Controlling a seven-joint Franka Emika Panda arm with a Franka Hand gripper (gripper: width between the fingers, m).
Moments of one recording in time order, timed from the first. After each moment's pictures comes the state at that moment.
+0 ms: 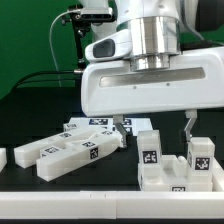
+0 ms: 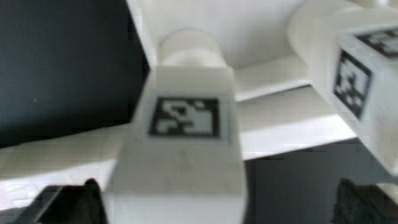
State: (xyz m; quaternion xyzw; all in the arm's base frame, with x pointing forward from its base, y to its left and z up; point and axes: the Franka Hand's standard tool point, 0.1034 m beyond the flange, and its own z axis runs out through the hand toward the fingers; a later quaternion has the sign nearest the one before) arm 0.641 0.038 0.090 -0.99 0.10 -0.12 0.06
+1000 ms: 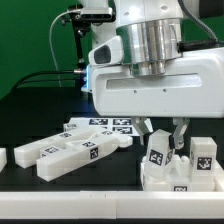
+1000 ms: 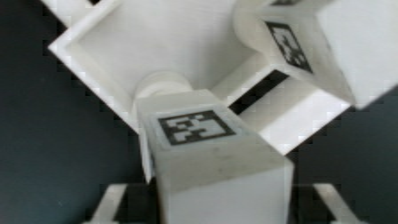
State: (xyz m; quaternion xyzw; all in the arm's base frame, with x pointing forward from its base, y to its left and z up) arm 0.641 0.045 0.086 -0.93 0.36 -0.05 0.08
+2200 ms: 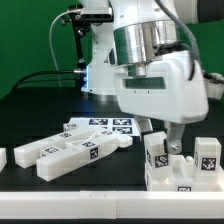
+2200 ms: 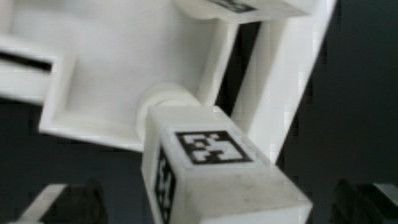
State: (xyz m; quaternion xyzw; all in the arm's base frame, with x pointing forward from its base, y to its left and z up) arm 0.638 0.041 0.087 -0.85 0.52 -0.06 0.11
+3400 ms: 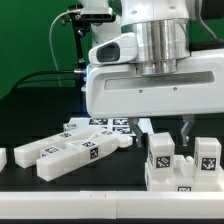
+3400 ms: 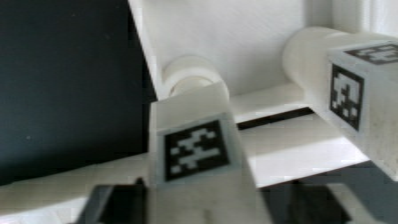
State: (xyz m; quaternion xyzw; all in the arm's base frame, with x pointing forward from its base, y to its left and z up) arm 0.638 0.045 0.086 -0.99 0.15 -0.06 0.05
